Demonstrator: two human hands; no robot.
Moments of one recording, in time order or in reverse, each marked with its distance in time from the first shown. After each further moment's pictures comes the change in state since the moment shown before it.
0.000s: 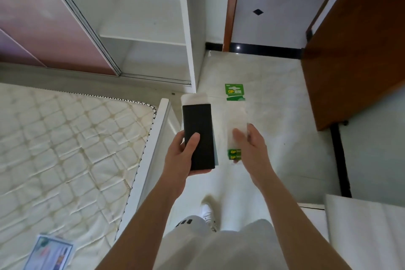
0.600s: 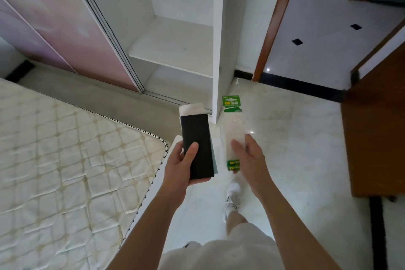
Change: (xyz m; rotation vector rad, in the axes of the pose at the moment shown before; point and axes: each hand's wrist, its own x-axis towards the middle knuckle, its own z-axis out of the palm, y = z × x) left_hand 0.199 0.101 0.006 -0.121 0.197 0.017; right_hand 0.233 -0.087 0.060 -0.023 -0.201 -0.062
